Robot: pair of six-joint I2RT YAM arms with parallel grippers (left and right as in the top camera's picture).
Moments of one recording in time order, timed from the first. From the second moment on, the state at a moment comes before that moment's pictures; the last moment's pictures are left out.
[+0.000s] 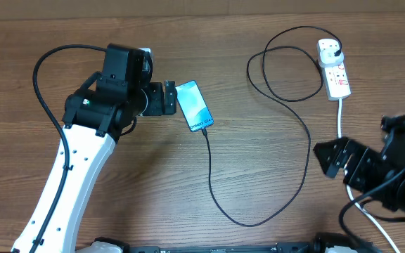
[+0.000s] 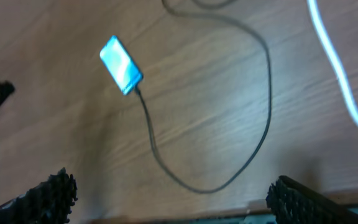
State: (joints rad) left arm -0.28 1.43 1.44 -0.97 0.01 -0.28; right arm -0.11 0.98 1.59 -1.64 -0.34 0.36
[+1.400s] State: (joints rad) left arm -0.28 1.43 1.44 -0.97 0.01 -0.28; right arm -0.11 0.62 1.10 -1.30 -0.48 0.26
